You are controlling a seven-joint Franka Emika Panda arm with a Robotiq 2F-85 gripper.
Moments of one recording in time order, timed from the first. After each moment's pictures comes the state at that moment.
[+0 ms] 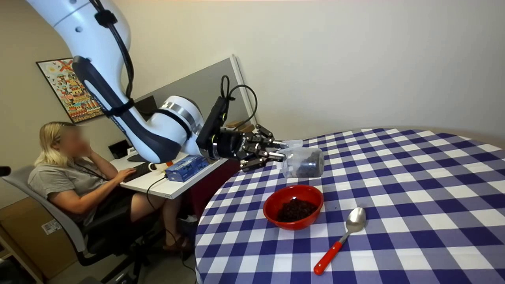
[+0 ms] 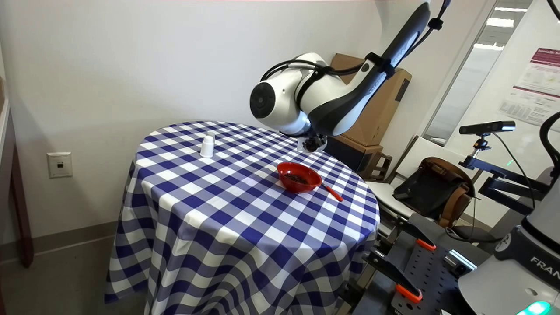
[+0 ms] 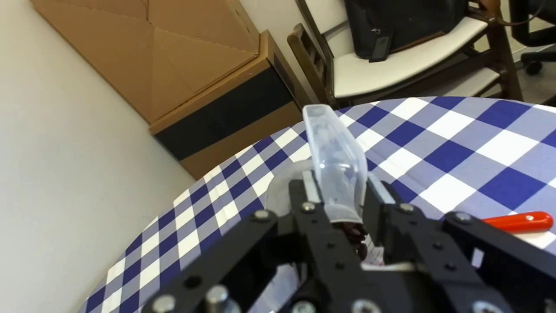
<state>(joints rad) 0.12 0.56 0.04 -2.12 -1.42 1.74 0.13</state>
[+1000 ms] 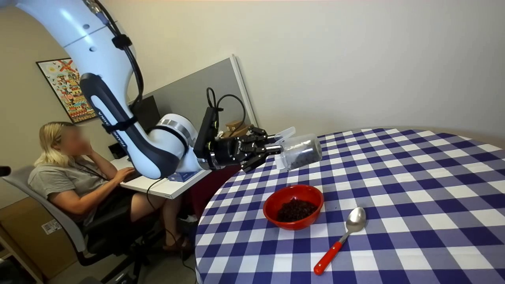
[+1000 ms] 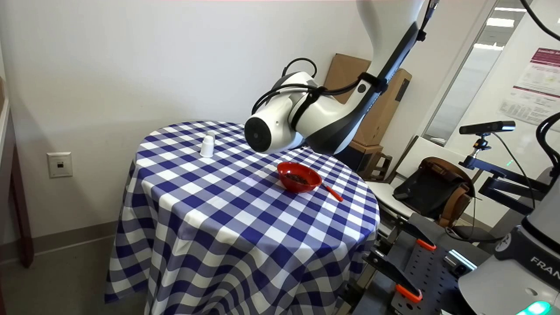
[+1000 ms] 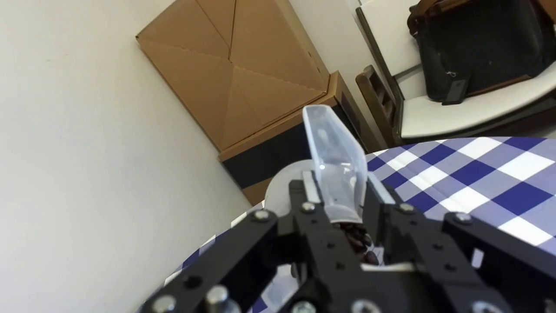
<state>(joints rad) 0.15 0.65 0.07 -2.12 -1.57 1.55 0.22</state>
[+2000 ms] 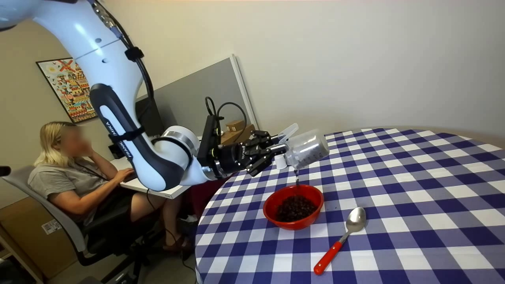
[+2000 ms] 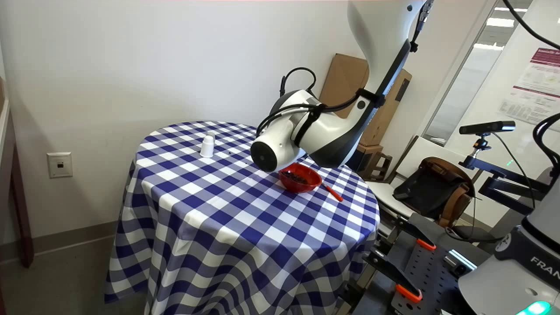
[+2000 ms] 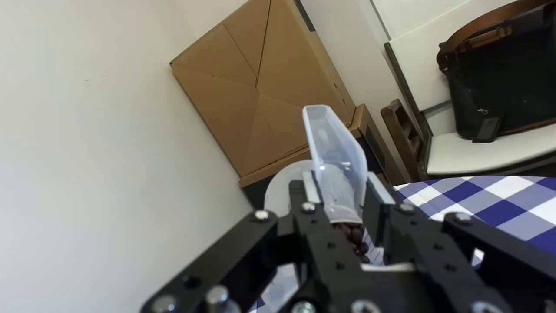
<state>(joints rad) 0.14 0.71 0.07 -2.12 -1.65 1.43 0.25</state>
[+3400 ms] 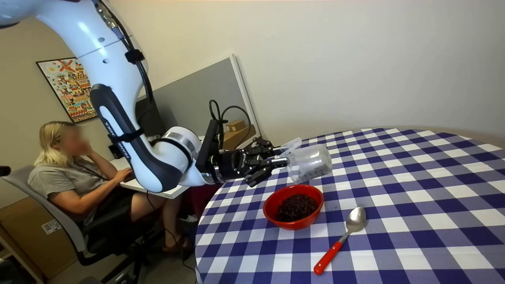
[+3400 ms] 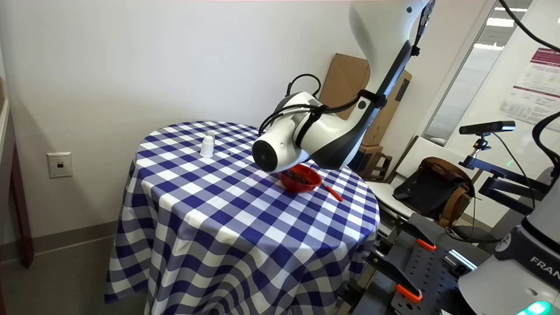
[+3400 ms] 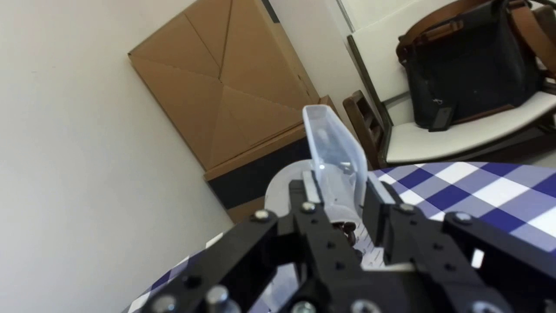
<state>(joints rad) 0.08 0.71 0.11 -2.13 -1.59 1.46 0.26</state>
